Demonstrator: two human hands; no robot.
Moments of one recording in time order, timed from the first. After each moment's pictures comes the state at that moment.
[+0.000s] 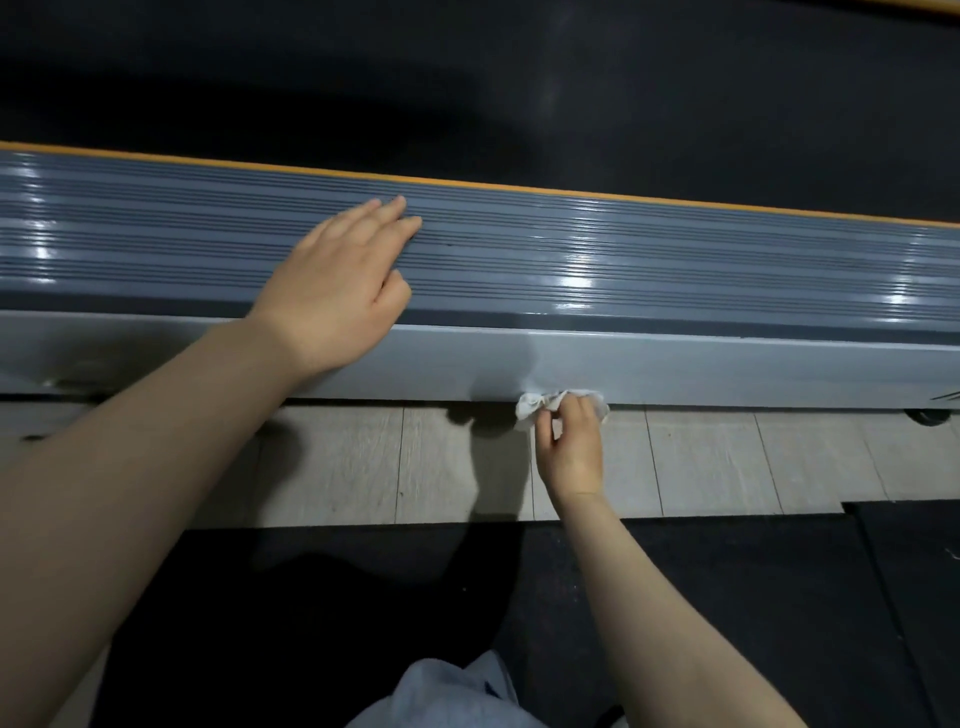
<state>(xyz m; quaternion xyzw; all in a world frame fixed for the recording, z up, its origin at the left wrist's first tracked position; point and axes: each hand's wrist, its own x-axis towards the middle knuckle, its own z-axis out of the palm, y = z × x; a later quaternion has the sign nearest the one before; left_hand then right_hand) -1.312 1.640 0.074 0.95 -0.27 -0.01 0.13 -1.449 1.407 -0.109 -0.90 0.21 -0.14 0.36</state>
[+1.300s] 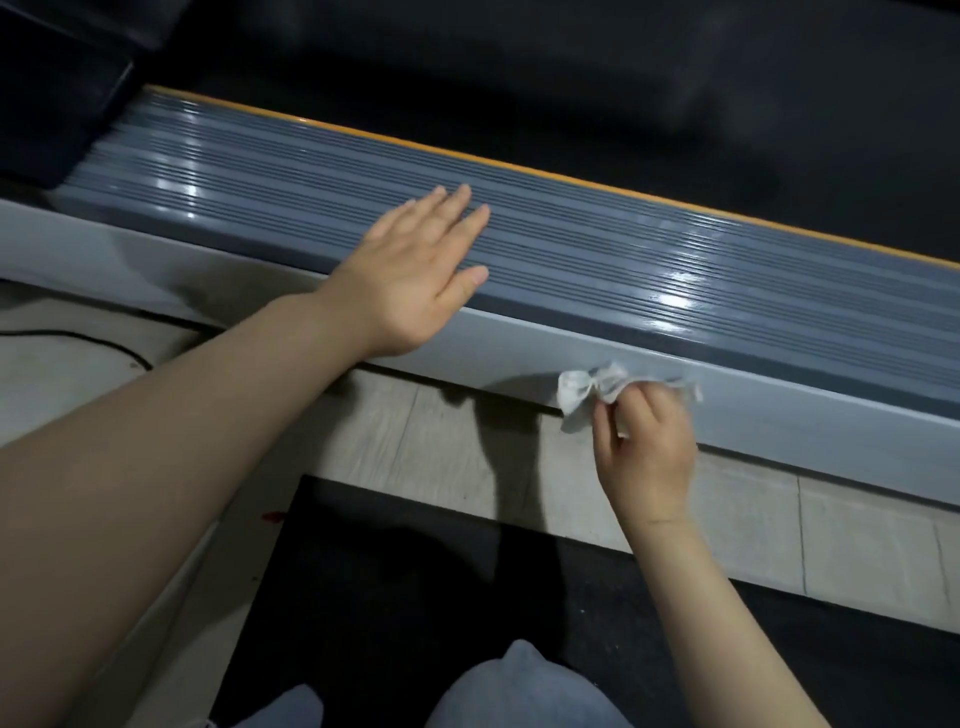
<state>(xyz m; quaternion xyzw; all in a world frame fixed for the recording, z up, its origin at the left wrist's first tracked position) -1.299 1.781 0.069 0.97 -0.23 -0.03 0.07 -1.410 1.529 -0.033 -0.94 -0.04 -0.27 0.21</state>
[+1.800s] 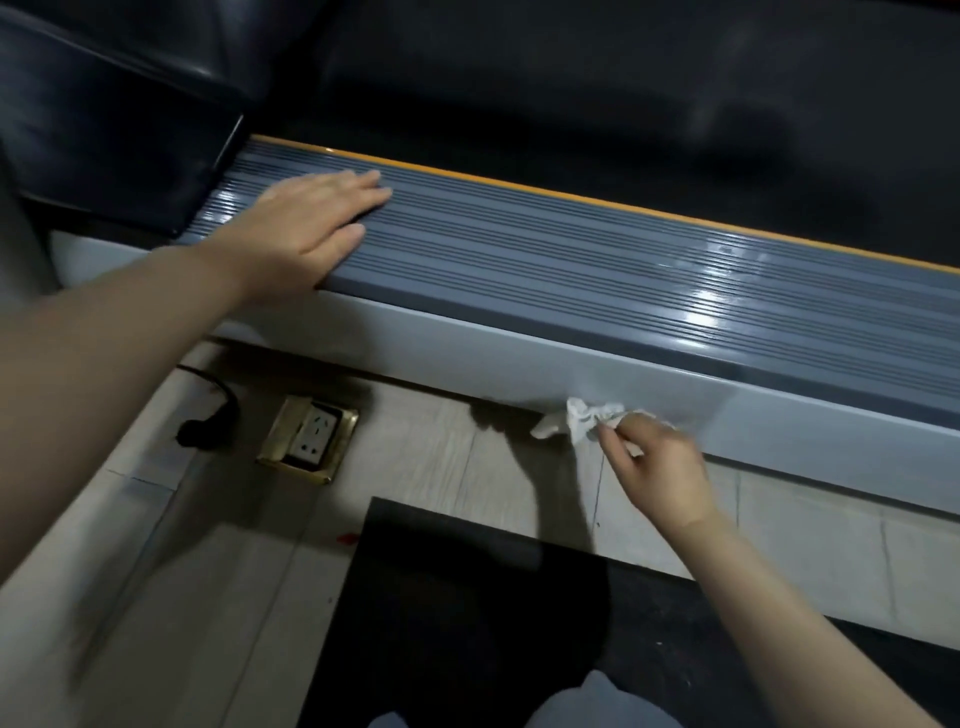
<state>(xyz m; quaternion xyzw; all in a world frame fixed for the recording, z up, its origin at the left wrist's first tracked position) -1.243 1.960 0.088 0.97 -0.23 -0.05 0.10 -1.392 1.578 -0.050 -0.95 -0.06 -0.08 0.29</state>
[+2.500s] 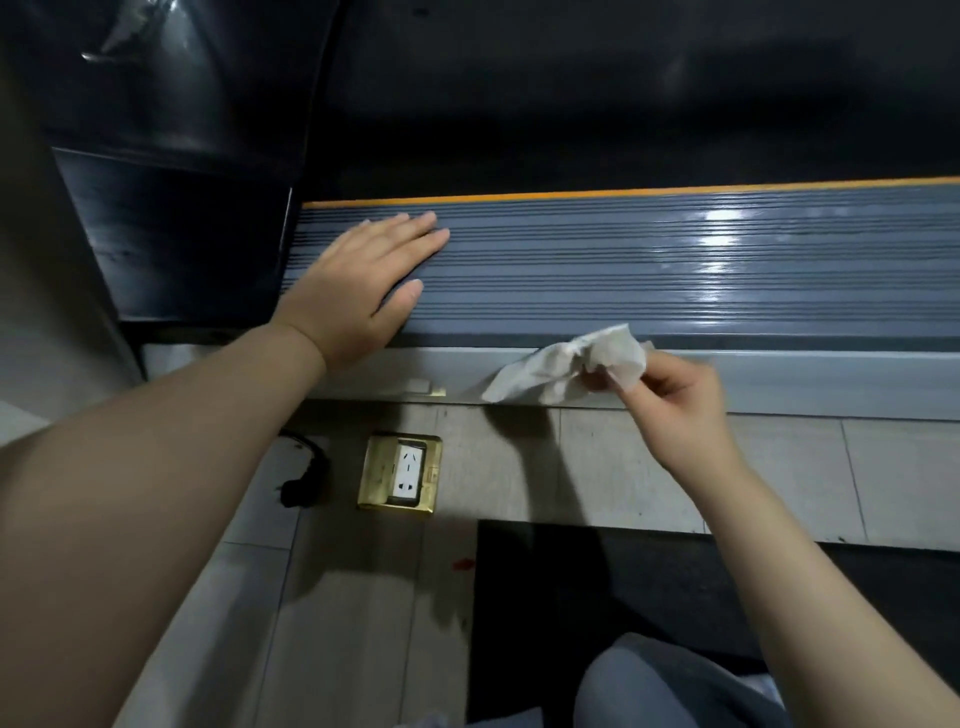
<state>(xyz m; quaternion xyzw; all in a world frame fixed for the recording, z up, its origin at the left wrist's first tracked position) -1.220 1.997 0.080 0.94 -0.34 -0.02 0.08 -1.356 1.705 0.011 -0.75 0.05 -0.06 0.66</state>
